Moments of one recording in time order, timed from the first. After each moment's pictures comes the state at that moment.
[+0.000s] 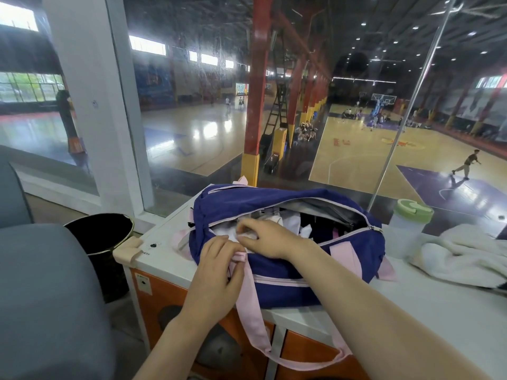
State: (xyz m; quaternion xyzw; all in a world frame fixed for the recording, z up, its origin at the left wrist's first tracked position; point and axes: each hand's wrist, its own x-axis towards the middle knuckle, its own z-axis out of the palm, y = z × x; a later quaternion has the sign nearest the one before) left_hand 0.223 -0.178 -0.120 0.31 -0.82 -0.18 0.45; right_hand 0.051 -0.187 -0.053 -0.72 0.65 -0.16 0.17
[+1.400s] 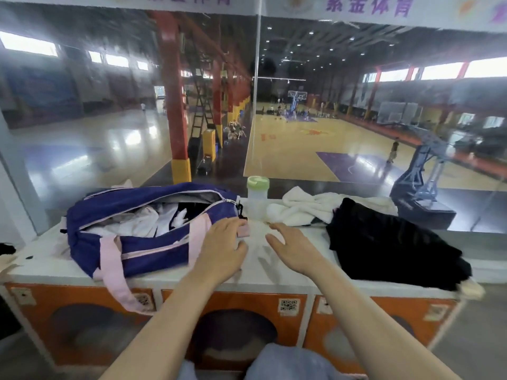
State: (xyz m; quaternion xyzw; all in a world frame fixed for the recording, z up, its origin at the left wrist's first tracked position) left_hand 0.048 0.020 -0.045 0.23 -0.90 -0.23 0.29; right_hand -0.102 0.135 -0.045 -0.47 0.84 -0.28 0.07
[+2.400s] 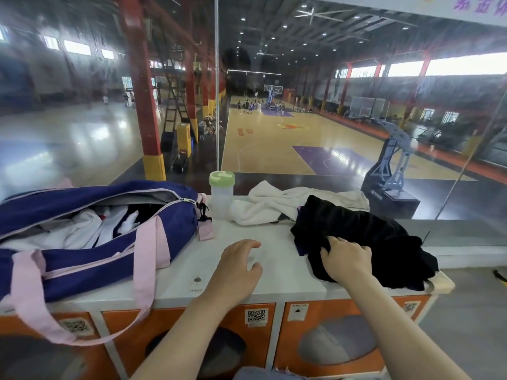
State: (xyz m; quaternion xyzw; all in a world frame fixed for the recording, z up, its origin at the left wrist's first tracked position) left_hand -0.033 0.073 -0.086 0.20 -0.89 -0.37 0.19; right_hand -0.218 0.234 -0.075 -0.24 0.97 0.00 -0.08
